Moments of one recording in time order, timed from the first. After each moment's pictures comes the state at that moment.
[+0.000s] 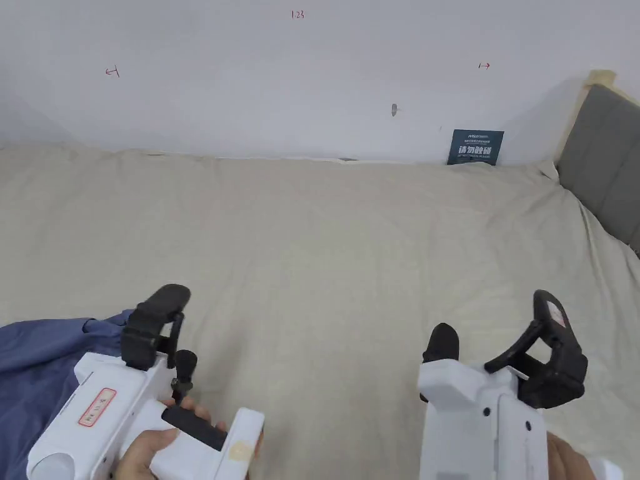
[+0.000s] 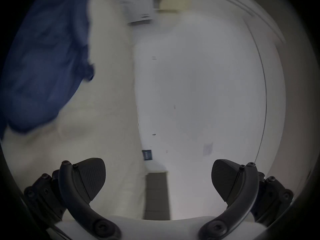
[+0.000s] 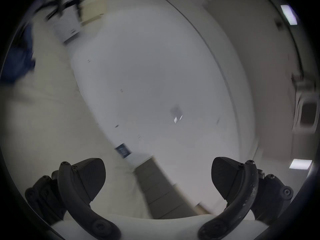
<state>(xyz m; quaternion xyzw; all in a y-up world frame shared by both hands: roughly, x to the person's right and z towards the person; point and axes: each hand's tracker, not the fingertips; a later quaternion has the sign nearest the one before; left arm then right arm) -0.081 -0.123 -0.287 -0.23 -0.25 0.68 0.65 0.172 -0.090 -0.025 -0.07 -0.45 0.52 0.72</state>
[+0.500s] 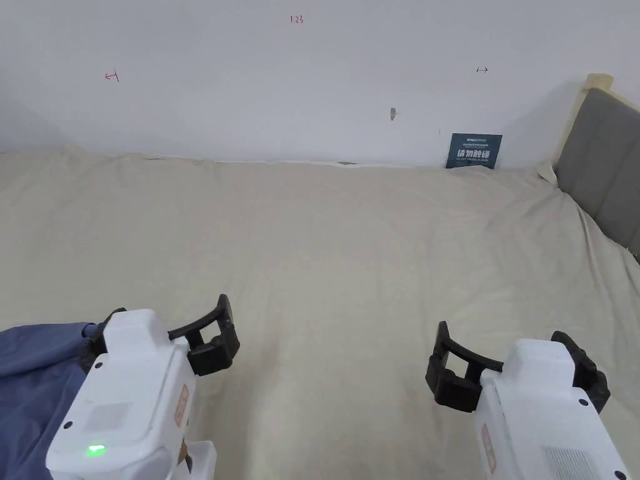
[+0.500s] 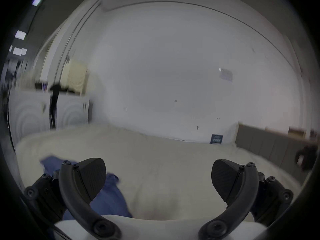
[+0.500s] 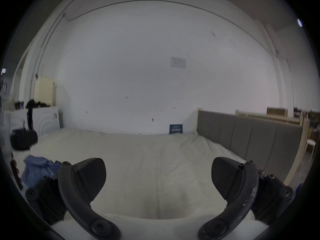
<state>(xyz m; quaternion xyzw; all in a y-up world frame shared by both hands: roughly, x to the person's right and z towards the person) -0.017 -0.067 -0.228 -0.01 -0.22 0.03 0.97 0.223 -0.065 0.011 -0.05 -0.37 -0.02 0.93</state>
